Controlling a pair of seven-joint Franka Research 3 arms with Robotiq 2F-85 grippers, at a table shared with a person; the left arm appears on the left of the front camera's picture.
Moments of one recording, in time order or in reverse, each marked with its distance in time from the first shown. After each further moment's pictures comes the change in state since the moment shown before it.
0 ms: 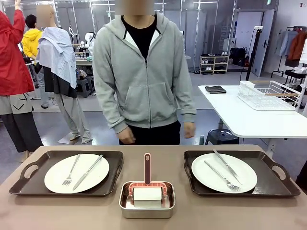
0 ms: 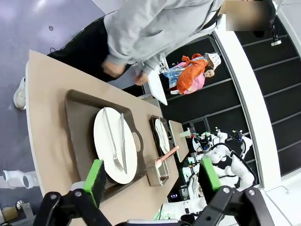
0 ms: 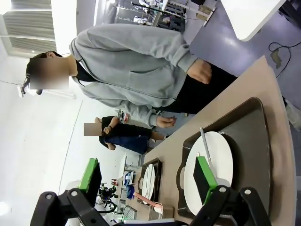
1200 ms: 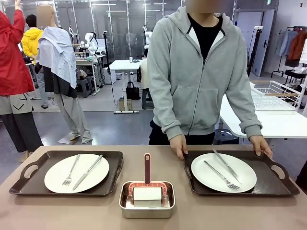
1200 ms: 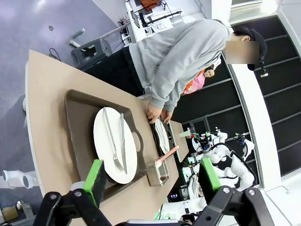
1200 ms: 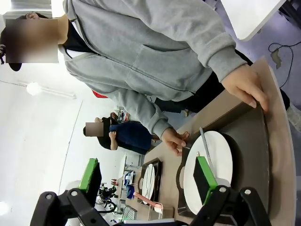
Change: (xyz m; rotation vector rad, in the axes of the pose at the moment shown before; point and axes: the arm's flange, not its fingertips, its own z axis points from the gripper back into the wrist) left arm 0.000 0.000 0.000 0.000 0.000 0.000; right arm 0.000 0.000 0.000 0.000 0.000 0.000
